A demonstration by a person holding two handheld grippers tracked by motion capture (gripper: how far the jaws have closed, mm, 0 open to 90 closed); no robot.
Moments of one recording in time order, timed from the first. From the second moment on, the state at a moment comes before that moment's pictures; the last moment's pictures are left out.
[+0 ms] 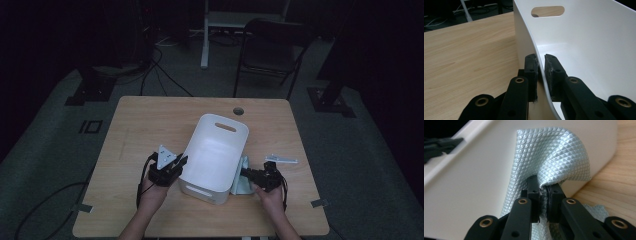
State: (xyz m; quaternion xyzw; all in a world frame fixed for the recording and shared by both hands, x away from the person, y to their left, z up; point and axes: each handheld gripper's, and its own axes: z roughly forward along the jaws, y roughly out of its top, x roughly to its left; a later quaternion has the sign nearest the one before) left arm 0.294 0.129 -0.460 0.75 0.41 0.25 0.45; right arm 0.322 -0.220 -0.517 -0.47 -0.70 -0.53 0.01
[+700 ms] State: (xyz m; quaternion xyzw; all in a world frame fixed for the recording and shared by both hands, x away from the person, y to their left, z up) left arm 0.294 0.131 -0.460 0.74 0.42 0.25 0.45; right arm 0.353 -0.216 -0.552 -0.53 -0.71 -0.46 0.03
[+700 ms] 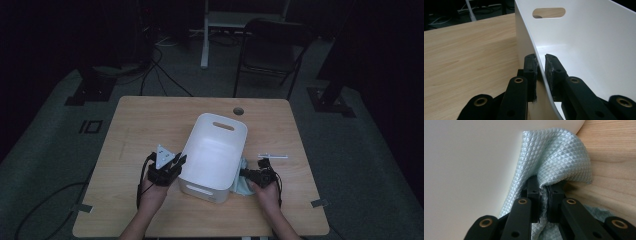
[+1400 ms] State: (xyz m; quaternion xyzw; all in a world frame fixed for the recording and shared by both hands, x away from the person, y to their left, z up) left arm 0.293 0.138 -0.452 0.73 0.42 0.21 0.49; right arm 0.342 -0.228 -0.531 -0.50 -0.71 -0.49 0.00
